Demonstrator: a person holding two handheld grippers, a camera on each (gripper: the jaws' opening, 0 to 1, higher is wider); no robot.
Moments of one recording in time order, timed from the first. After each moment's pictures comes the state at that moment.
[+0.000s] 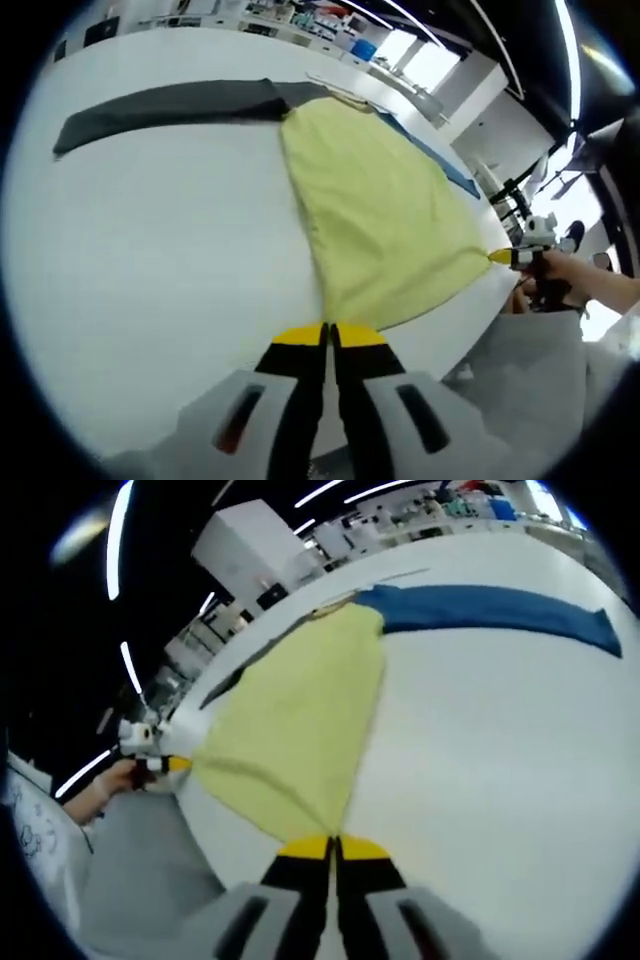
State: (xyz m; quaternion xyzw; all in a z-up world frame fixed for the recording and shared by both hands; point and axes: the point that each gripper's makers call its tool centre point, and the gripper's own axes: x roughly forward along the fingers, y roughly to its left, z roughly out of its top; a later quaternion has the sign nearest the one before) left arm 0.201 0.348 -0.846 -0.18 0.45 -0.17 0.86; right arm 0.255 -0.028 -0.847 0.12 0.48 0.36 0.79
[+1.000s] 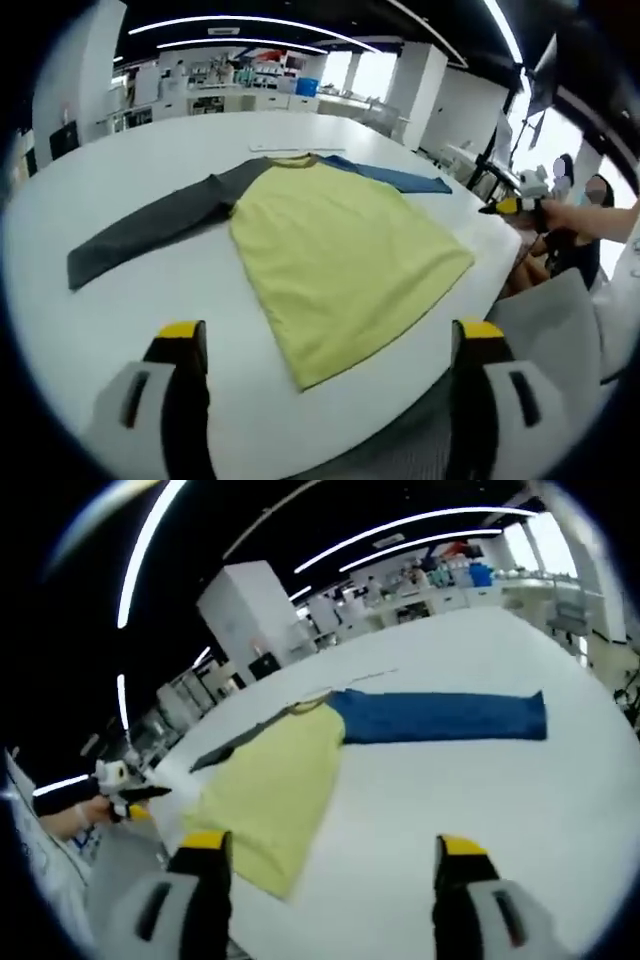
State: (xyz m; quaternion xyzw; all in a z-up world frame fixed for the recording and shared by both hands) left arm 0.218 0.324 -0.767 -0.04 0.34 -0.21 0.92; right arm 0.309 -0.111 -0.772 0.12 0.33 0.30 0.88
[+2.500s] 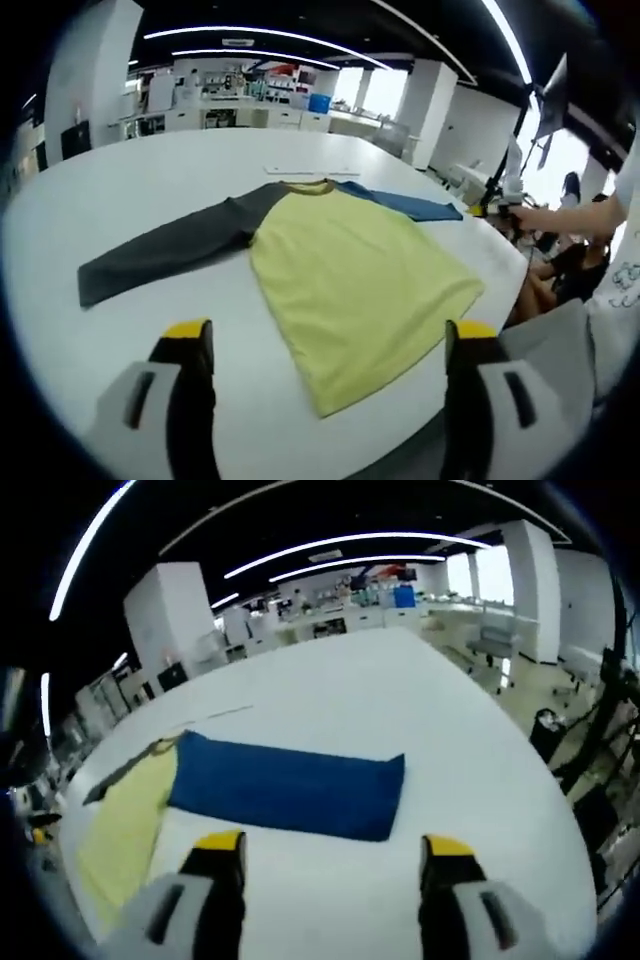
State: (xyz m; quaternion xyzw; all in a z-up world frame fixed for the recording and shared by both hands) left arm 0.240 0.337 -0.750 -0.06 0.31 -0.19 0.93; right arm 0.463 -0.256 -0.811 0.08 0.34 0.08 0.93
